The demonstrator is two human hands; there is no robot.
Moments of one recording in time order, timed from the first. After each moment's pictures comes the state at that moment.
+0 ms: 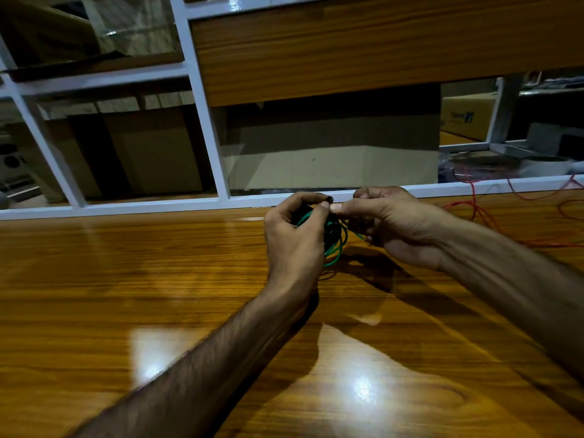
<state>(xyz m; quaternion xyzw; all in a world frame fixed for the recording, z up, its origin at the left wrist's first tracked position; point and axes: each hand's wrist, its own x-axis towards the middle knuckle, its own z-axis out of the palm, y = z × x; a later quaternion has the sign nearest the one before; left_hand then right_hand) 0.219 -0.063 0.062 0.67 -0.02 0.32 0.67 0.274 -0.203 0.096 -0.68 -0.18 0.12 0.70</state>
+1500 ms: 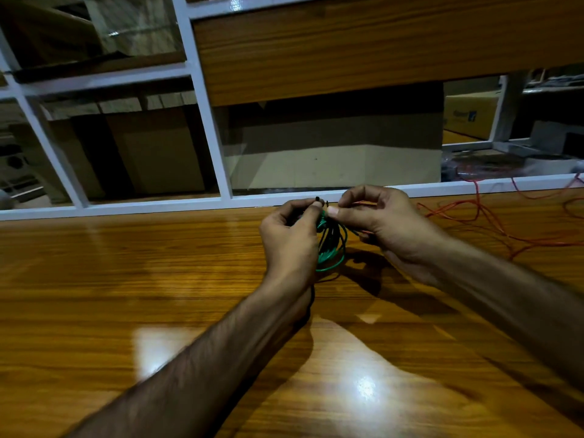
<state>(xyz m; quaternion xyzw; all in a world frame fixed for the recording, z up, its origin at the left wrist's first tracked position) 0.229 -0.063 0.061 0.59 0.07 0.28 0.75 0.262 -0.195 0.085 -0.67 -0.21 0.05 0.71</state>
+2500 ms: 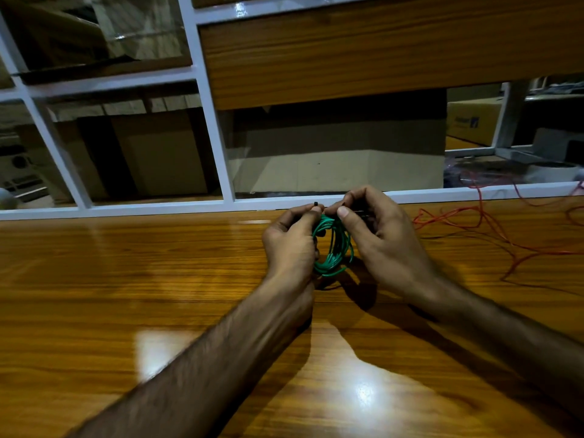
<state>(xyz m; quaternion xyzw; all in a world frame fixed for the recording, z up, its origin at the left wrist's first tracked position) 0.226 -0.060 0.067 0.52 0.12 0.21 0.82 0.260 -0.185 0.061 -0.73 -0.34 -0.20 0.56</state>
